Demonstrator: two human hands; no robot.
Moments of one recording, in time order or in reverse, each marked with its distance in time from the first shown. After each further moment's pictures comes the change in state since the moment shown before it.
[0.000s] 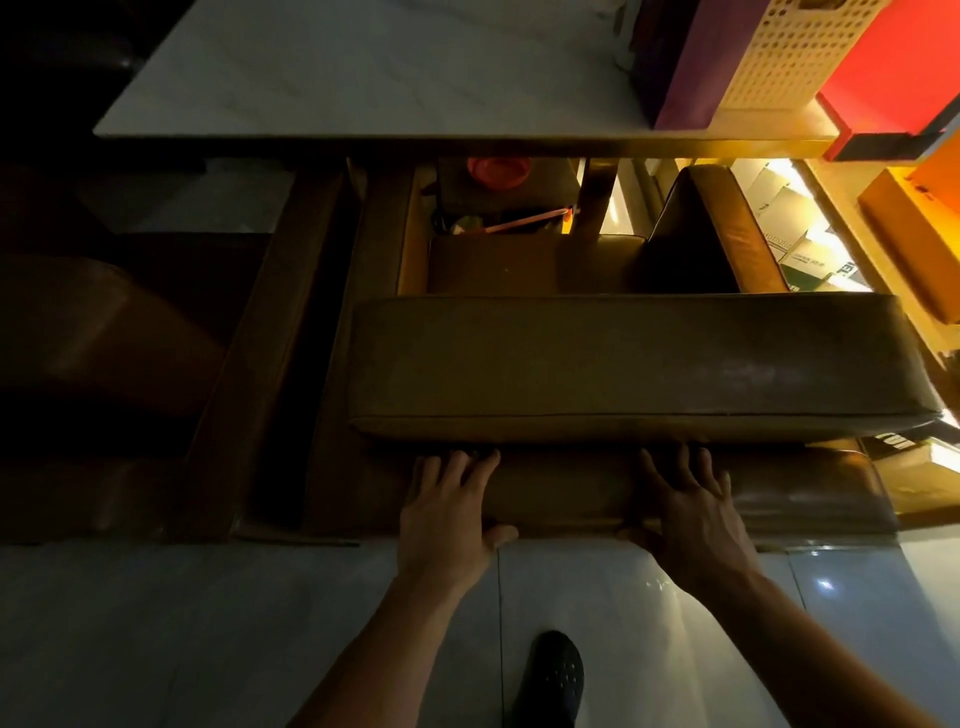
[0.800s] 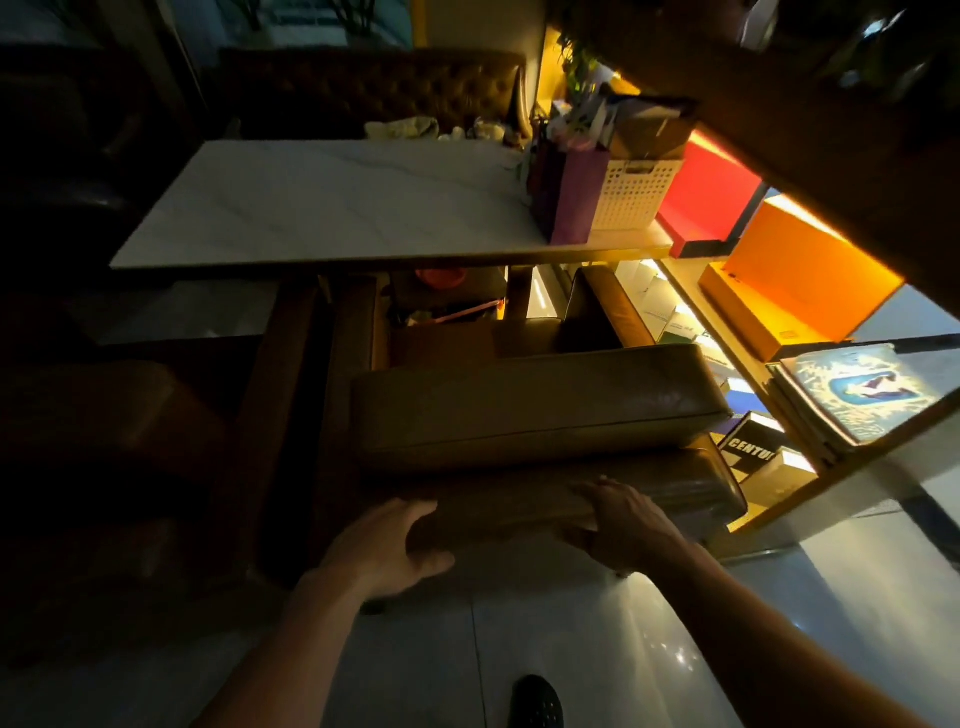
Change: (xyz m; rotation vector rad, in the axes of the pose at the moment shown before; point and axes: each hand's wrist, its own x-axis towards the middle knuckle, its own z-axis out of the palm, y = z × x) left_hand -0.061 -0.021 -0.139 -0.270 -0.481 -0.009; right_hand -0.098 -0.032 -0.108 0.264 -0.056 0.031
